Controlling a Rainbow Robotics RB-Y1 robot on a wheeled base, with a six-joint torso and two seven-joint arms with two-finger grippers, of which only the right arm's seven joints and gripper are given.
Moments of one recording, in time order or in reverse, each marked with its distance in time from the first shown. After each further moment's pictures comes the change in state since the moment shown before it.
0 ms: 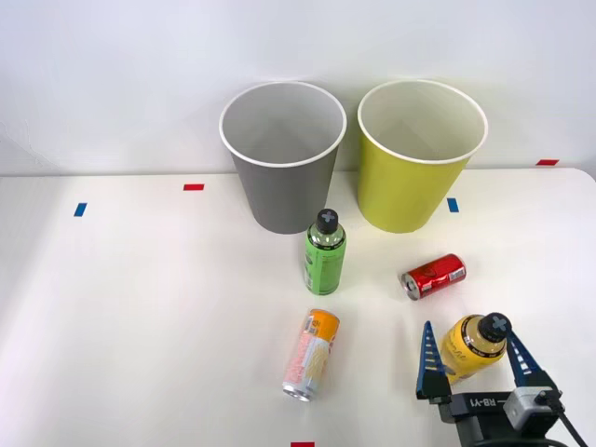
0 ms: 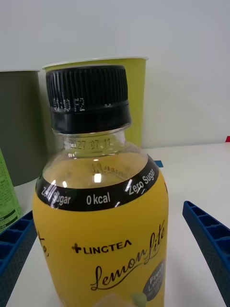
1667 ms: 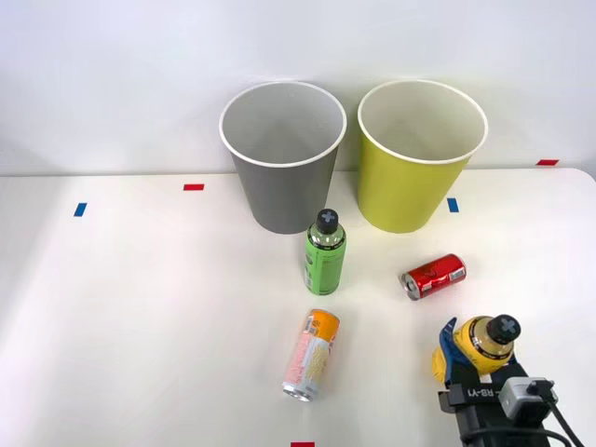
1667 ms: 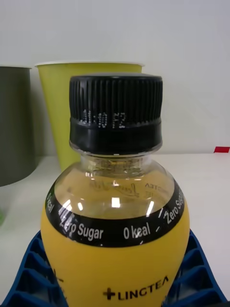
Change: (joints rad) arm -0.019 0.017 0.001 -0.001 -0.066 0.006 0.134
